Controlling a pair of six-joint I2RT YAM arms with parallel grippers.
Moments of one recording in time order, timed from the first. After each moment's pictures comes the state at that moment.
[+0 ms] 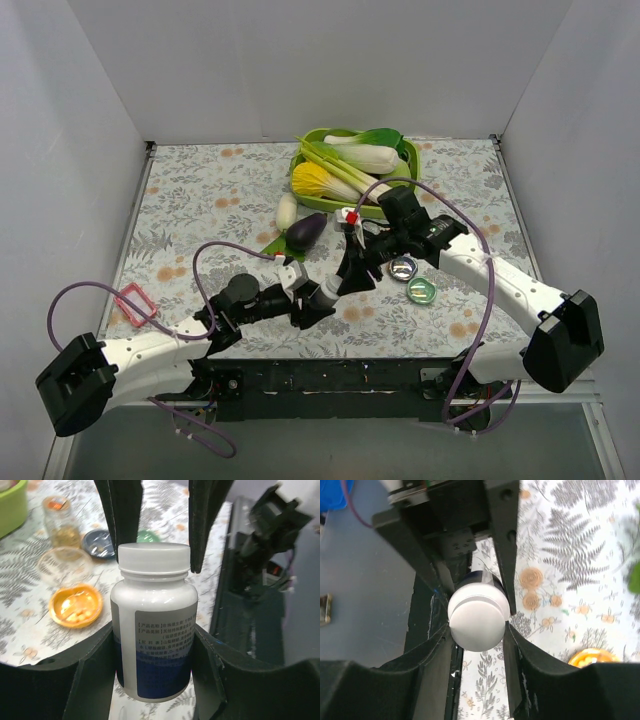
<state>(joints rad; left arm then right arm) -0.90 0.95 0.29 0.61 0.40 -0.16 0.69 1.32 1.11 -0.65 -1.04 -0.47</state>
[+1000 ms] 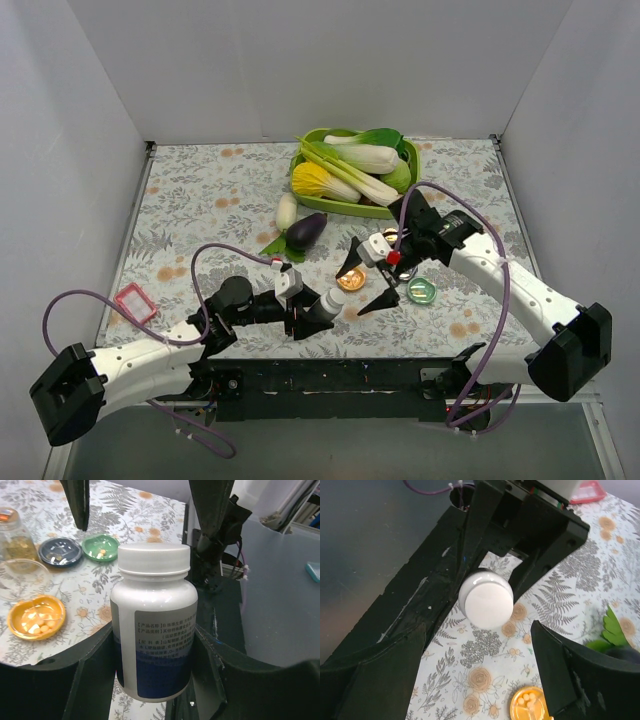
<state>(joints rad) -0.90 0.88 0.27 0.57 0.53 -0.17 0.63 1.25 1.14 -0.97 -1.22 -1.21</state>
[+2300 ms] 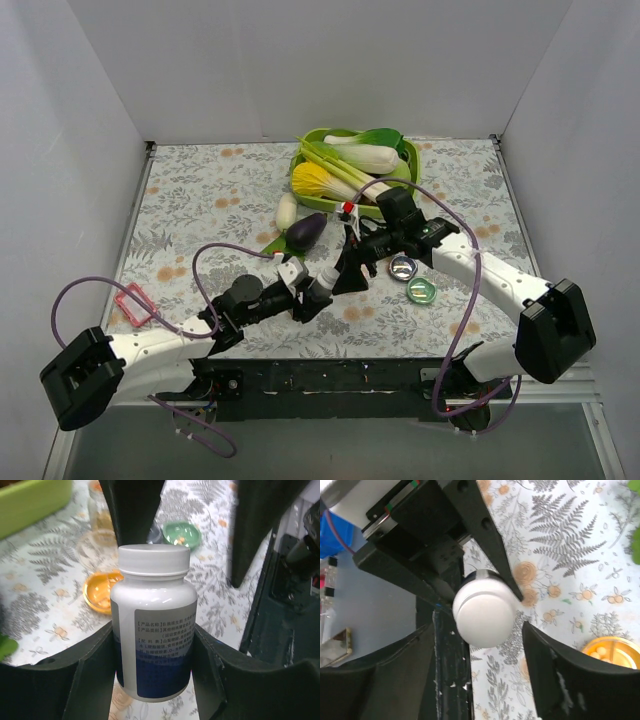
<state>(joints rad) -0.92 1.02 0.27 0.59 0.21 -0.13 0.65 1.38 1.02 -0.40 -0.96 -0.11</state>
